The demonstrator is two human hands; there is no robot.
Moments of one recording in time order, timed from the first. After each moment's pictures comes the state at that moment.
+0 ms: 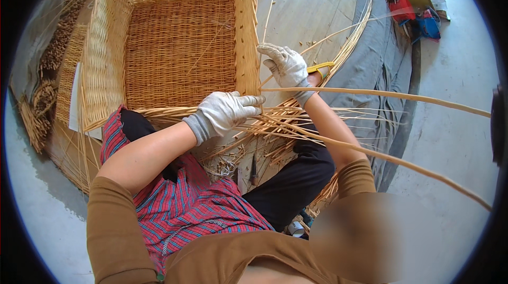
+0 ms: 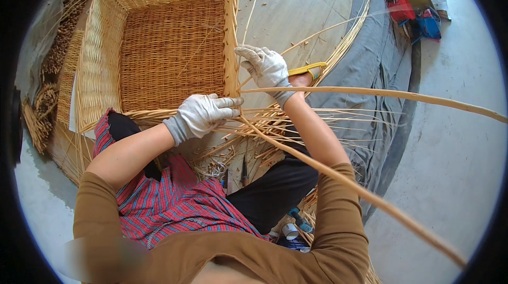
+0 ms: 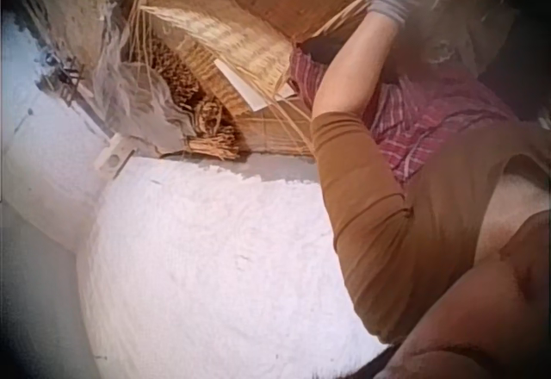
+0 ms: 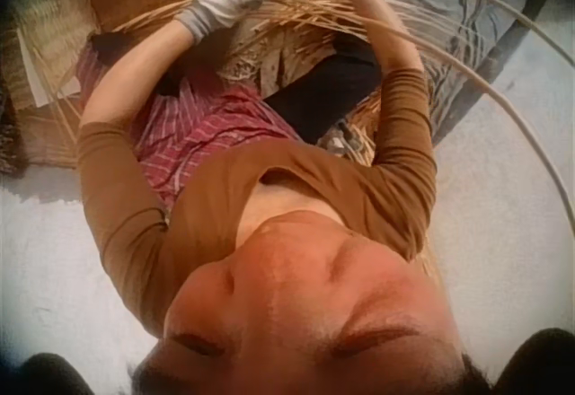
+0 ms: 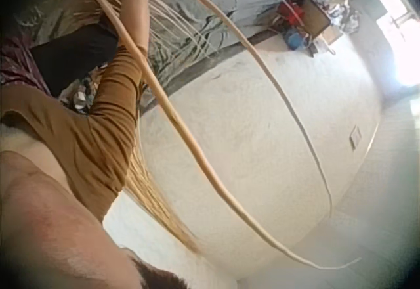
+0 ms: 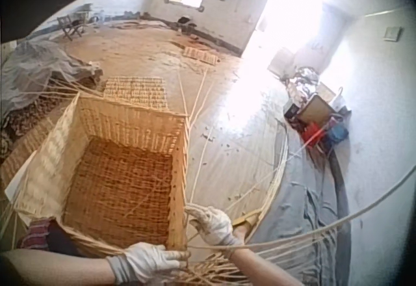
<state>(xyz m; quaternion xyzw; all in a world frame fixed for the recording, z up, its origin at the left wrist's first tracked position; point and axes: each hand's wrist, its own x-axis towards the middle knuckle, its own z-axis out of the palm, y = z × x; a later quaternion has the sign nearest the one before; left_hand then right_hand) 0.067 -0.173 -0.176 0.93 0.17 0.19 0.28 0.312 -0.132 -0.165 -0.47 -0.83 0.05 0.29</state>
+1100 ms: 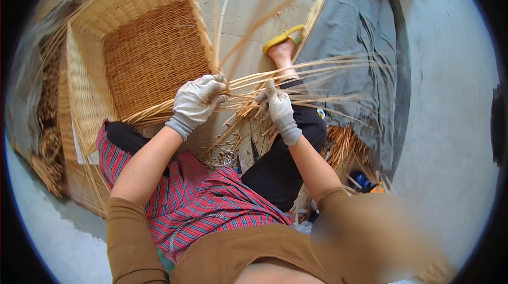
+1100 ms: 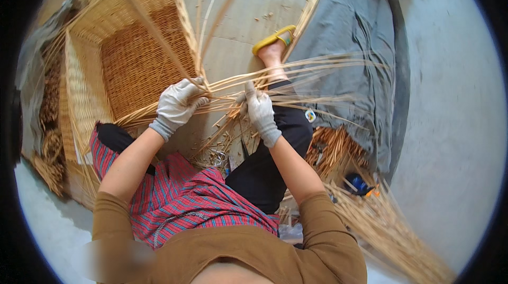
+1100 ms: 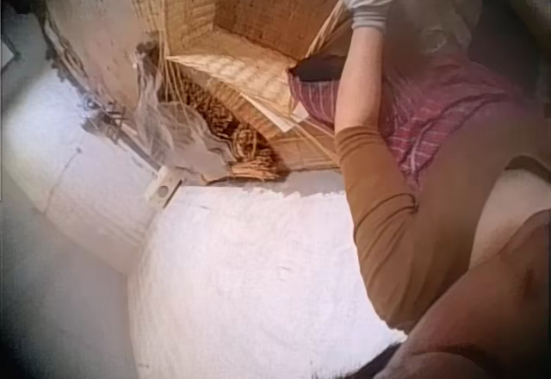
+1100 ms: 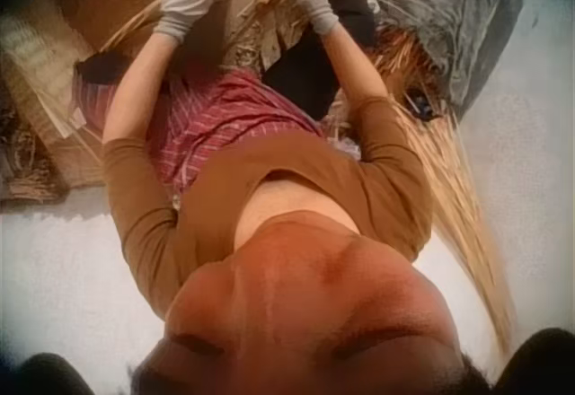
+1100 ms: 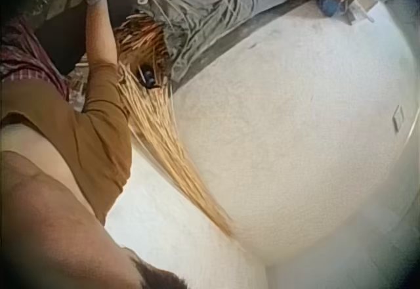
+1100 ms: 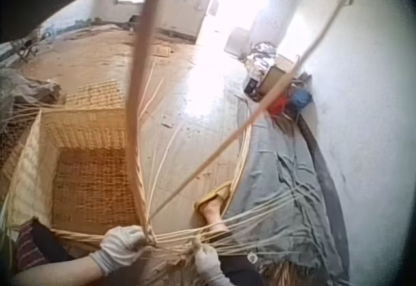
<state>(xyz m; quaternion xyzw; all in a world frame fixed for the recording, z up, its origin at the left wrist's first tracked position) 0.090 -0.195 -0.155 0.91 0.21 0.22 0.30 0.313 -0.326 -0.188 -0.73 -0.25 0.49 0.41</state>
